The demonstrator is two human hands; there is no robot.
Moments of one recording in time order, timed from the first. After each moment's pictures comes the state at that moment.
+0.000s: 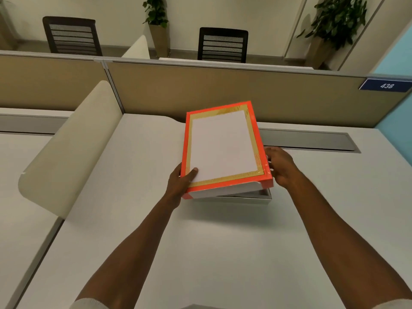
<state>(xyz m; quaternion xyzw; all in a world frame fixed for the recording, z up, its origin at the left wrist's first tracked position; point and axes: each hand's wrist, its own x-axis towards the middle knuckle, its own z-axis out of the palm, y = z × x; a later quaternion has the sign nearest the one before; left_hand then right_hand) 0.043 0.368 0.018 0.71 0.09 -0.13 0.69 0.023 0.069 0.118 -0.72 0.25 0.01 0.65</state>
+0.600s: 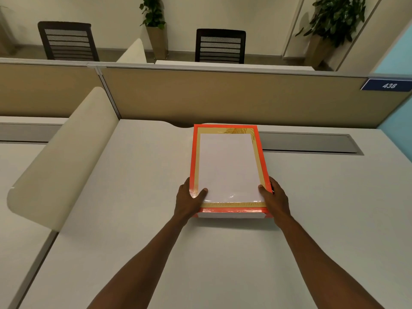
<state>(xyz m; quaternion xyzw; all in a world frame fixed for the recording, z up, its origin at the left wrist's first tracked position) 0.028 0.336 -0.003 0.83 0.05 -0.12 0.54 -0.017 0.058 0.009 -0.80 0.27 -0.03 0.53</state>
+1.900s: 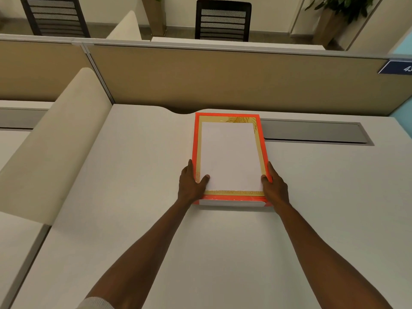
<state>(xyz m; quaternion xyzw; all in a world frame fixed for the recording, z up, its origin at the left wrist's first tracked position) 0.068 0.316 -0.015 0.88 0.05 -0.12 0.45 0.018 0.052 -0.011 -0.88 0.26 0.01 0.39</state>
